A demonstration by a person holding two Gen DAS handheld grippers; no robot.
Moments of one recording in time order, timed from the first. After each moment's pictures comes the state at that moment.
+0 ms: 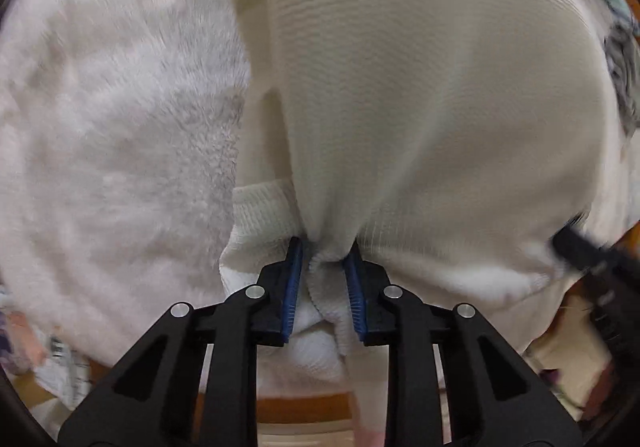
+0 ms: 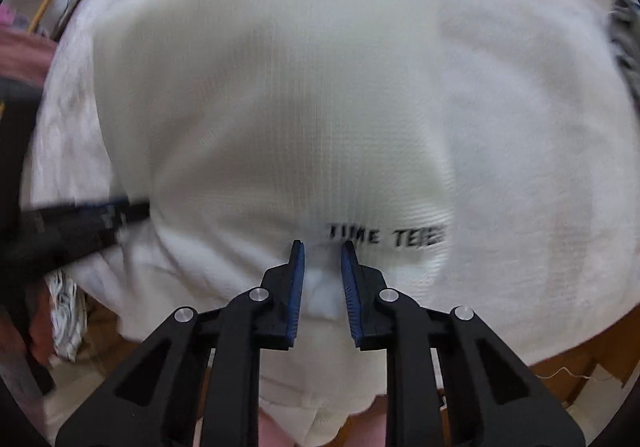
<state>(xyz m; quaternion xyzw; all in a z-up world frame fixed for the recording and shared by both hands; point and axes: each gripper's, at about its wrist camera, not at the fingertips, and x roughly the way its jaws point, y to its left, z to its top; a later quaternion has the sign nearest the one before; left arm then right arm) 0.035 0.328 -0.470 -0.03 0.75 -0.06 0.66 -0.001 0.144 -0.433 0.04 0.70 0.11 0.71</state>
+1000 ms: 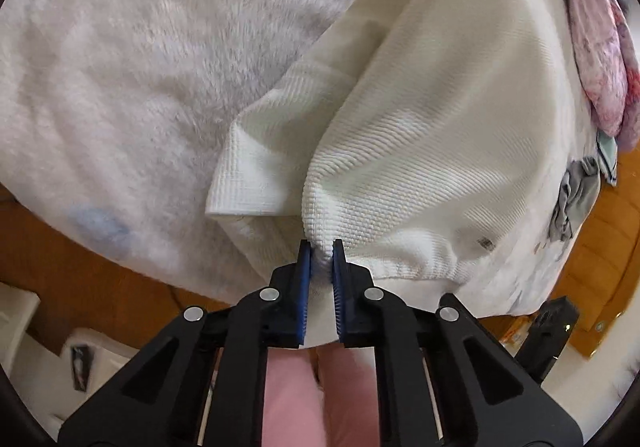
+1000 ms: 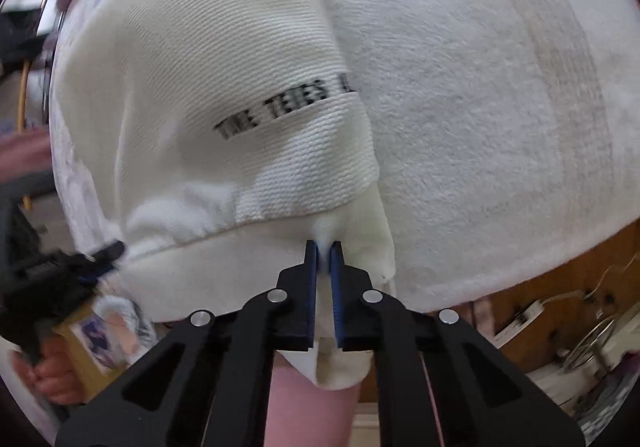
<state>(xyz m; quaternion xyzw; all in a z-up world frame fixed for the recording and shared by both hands) -0.008 0.357 -0.433 -0.27 0.76 0.02 0.60 -0.035 0.089 -0.428 0.22 0.74 0.05 0.63</state>
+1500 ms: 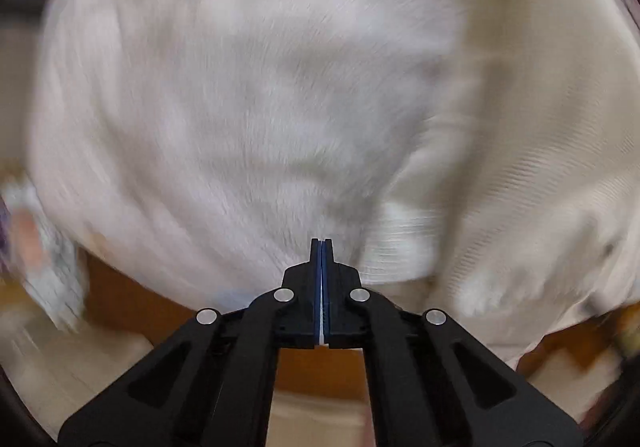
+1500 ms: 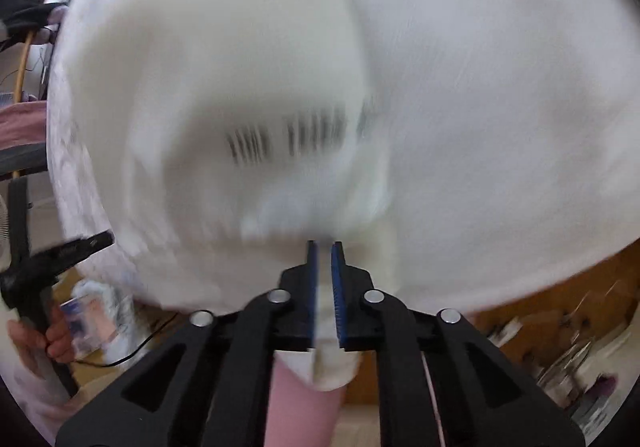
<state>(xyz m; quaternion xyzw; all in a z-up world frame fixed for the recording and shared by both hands) 0.005 0.341 -0.442 -0.03 0.76 0.07 0.65 -0.012 0.102 -0.396 0.16 0.72 0.05 0.67</state>
